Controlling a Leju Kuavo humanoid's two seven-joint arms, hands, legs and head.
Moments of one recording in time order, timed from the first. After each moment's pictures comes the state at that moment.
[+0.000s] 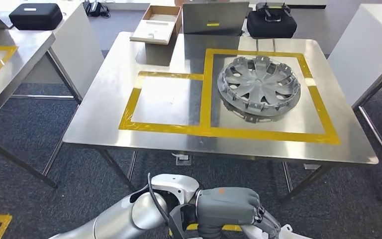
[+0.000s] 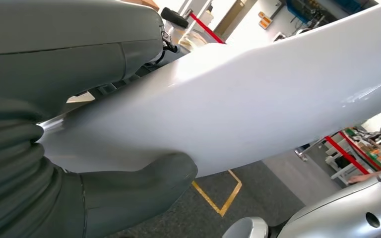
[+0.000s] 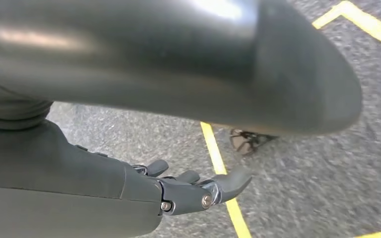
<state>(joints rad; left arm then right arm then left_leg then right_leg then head) -0.52 -0.14 -0.97 -1.53 -0.12 -0.48 -0.46 -0.08 0.03 -1.44 -0.20 0.96 0.21 -0.02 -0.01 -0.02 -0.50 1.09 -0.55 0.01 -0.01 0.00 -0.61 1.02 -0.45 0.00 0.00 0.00</state>
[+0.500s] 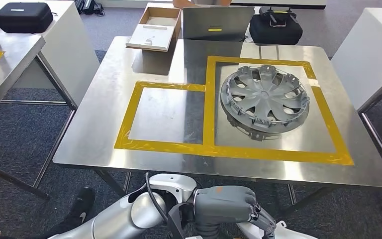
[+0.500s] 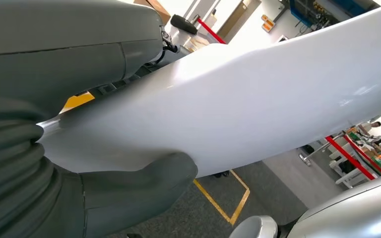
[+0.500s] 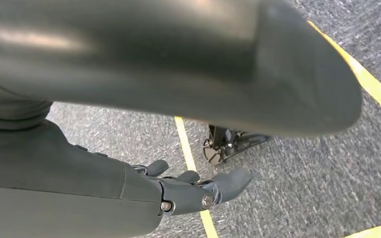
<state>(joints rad) -0.52 -0.14 -0.98 -1.51 -0.13 -0.47 -0.47 -0.08 0.03 -1.44 -0.20 0.96 0.22 -0.04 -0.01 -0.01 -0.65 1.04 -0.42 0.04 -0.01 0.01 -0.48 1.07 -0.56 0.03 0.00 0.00</state>
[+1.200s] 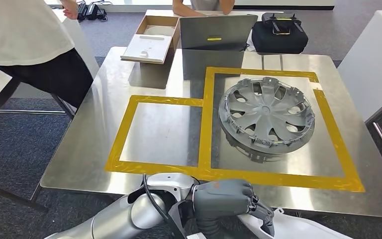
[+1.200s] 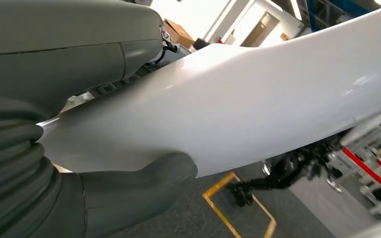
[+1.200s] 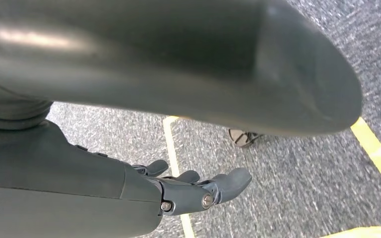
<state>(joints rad) -0.53 -0.11 -0.99 -1.52 -0.18 -0.35 -0.46 -0.08 0.03 -1.43 -0.20 0.97 0.22 -0.03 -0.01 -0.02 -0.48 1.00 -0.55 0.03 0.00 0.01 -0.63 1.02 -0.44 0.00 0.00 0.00</state>
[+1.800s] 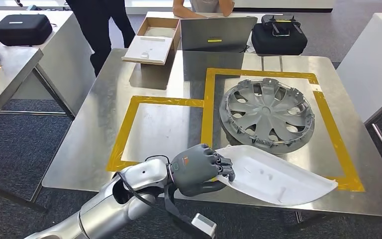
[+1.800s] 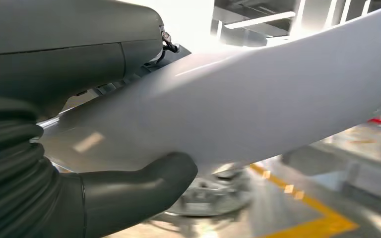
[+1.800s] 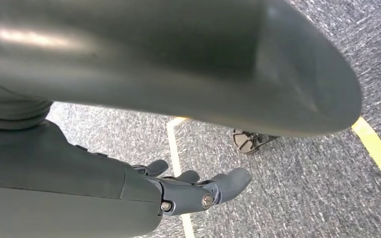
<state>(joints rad) -0.51 0.02 -0.93 -1.43 -0.76 0.03 -0.45 -0.07 0.04 -1.41 -0.20 0.97 0.22 -0.03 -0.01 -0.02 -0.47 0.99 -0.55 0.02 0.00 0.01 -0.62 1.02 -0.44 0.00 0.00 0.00</state>
